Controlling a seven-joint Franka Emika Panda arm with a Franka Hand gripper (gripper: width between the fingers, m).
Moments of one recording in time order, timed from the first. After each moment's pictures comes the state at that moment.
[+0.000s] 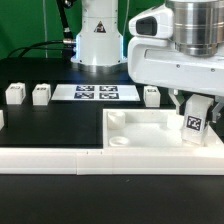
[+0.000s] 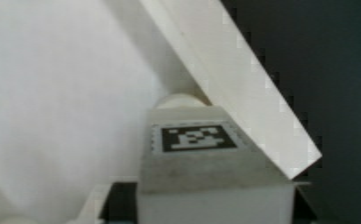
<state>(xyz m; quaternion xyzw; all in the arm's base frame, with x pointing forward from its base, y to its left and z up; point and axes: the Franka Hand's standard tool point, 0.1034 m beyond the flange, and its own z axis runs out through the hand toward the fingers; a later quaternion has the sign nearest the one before) 0.639 0.115 0.074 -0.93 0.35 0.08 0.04</state>
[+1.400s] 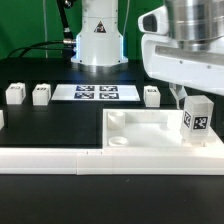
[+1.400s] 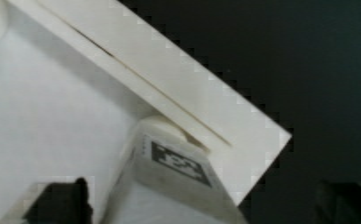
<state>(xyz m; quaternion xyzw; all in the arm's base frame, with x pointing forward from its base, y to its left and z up) 0.640 0.126 0.076 -0.91 0.41 0.06 0.08</state>
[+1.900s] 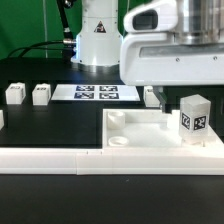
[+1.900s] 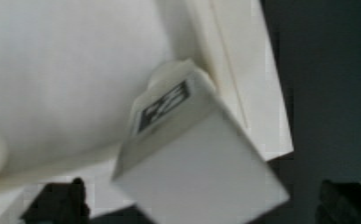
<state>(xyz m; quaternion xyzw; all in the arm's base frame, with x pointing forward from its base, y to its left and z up) 0.647 0.109 0.086 -1.00 0.06 0.01 0.06</state>
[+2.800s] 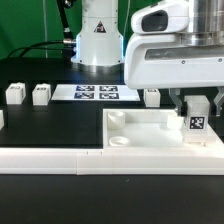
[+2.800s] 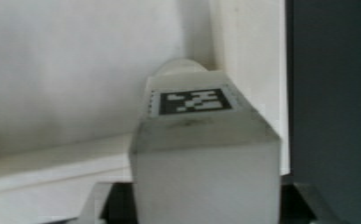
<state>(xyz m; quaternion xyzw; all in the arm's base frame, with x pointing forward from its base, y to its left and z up) 0.643 0.113 0.079 -0.99 0.11 0.00 0.05</state>
